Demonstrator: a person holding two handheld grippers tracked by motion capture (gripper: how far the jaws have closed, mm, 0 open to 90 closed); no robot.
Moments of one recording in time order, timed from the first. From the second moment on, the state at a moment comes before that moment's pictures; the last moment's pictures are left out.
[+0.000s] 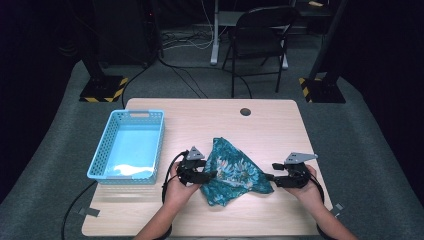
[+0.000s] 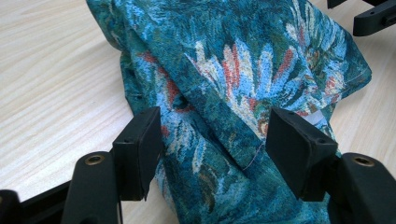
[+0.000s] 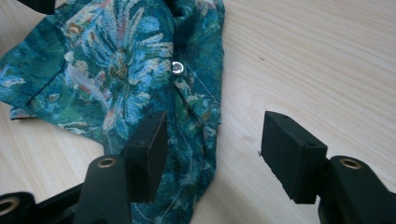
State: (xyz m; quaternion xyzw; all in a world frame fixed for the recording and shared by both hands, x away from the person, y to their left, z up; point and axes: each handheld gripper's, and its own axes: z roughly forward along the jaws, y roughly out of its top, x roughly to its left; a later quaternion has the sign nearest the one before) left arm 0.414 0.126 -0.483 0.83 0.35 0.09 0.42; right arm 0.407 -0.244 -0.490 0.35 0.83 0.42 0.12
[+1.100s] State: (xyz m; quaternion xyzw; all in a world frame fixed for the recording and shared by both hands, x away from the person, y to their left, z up) left arm 0.409 0.146 -0.483 0.82 0.36 0.11 0.42; right arm 0.399 -0.228 -0.472 0.26 0.84 0.47 0.04
